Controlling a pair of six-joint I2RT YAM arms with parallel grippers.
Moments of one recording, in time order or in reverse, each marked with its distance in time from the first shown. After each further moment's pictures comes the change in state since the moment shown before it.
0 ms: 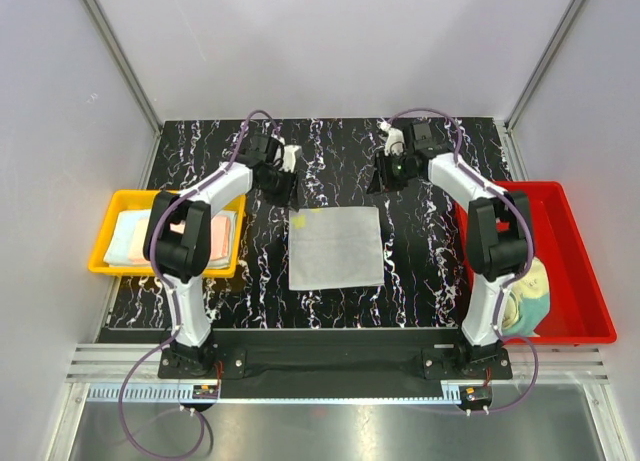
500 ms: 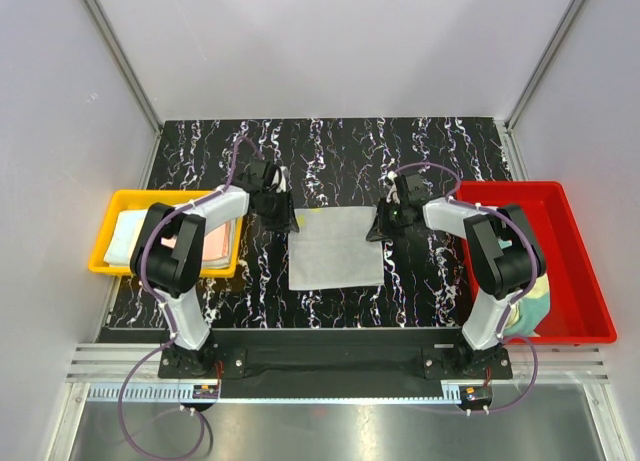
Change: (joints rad) left arm -0.025 -0.122 -0.306 0.144 -0.037 -0.331; right arm 0.072 -0.119 -0.491 0.288 0.098 0.365
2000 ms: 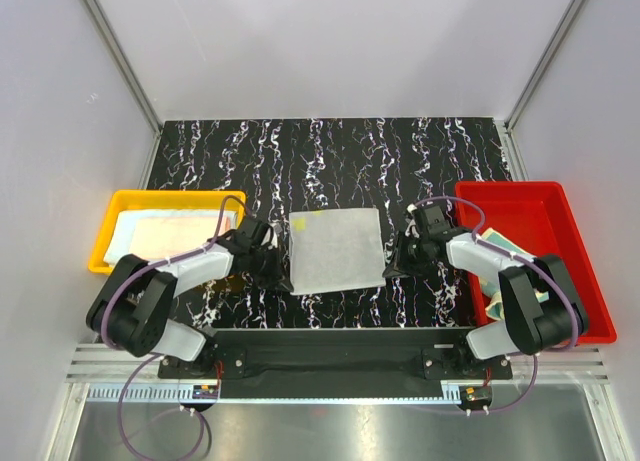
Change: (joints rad) left arm -0.116 -0.407 -0.554 0.104 0.113 -0.222; right arm 0.001 -0.392 -0.331 -0.159 -0.008 0.089
